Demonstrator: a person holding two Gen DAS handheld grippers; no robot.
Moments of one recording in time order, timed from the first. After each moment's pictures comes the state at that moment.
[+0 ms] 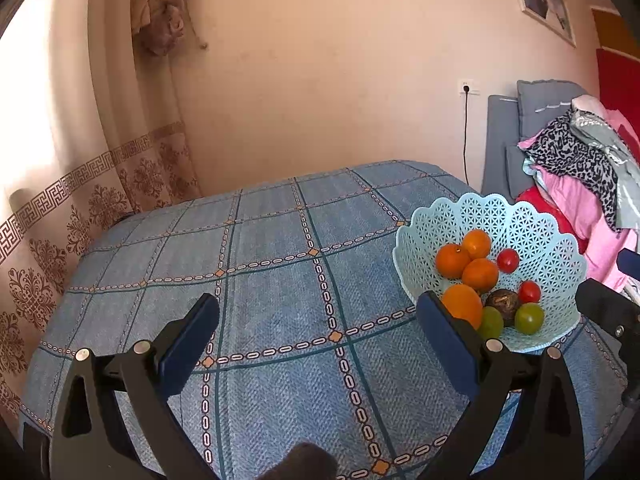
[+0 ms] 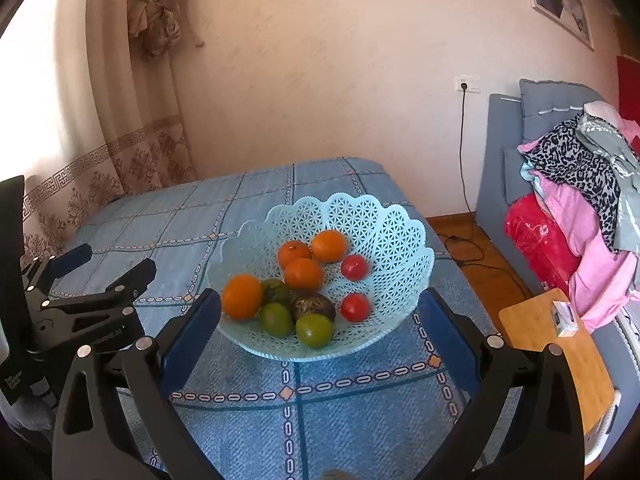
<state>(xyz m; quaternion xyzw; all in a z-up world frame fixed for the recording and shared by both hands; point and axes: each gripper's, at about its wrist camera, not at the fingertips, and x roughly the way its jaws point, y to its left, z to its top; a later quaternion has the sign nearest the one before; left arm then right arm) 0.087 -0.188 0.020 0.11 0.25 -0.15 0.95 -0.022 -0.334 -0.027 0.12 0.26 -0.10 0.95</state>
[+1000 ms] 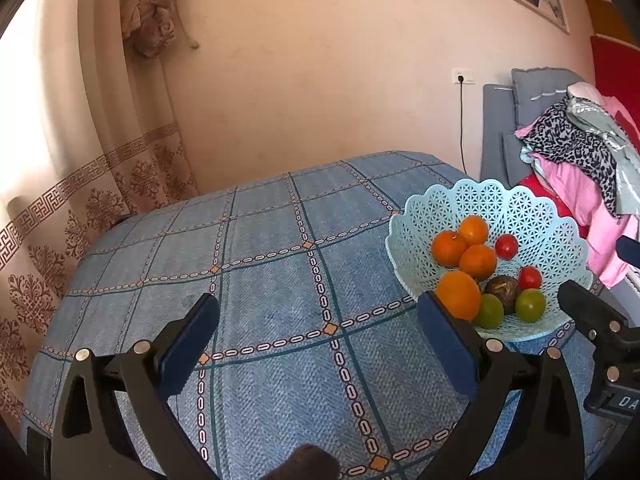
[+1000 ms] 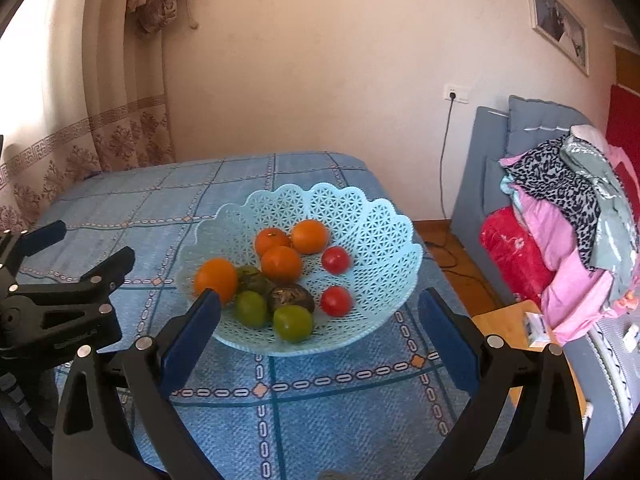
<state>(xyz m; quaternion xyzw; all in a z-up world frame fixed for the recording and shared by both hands) 0.085 -0.195 0.011 0.13 0.26 -0.15 0.95 -0.014 -0.323 -0.038 0.06 0.28 -0.15 0.95</state>
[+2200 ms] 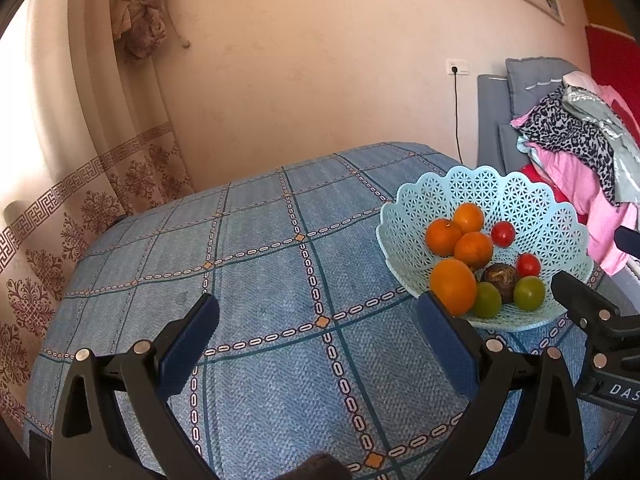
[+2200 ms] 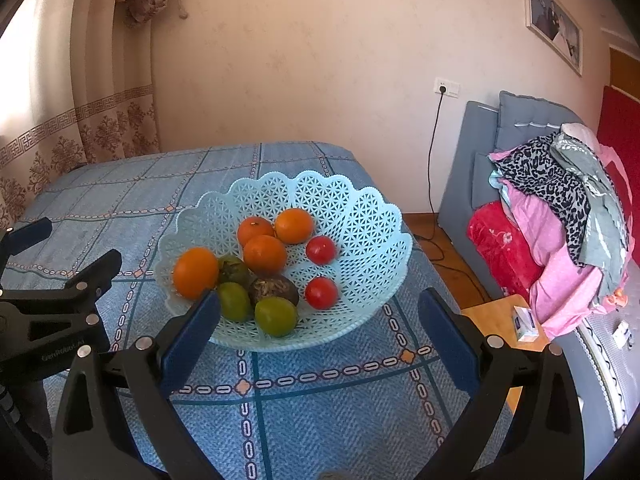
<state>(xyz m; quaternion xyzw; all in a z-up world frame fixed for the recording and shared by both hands) 0.083 -0.202 0.004 0.14 0.26 -0.16 0.94 -0.007 -0.325 -0.049 0.06 0.29 -0.17 0.94</state>
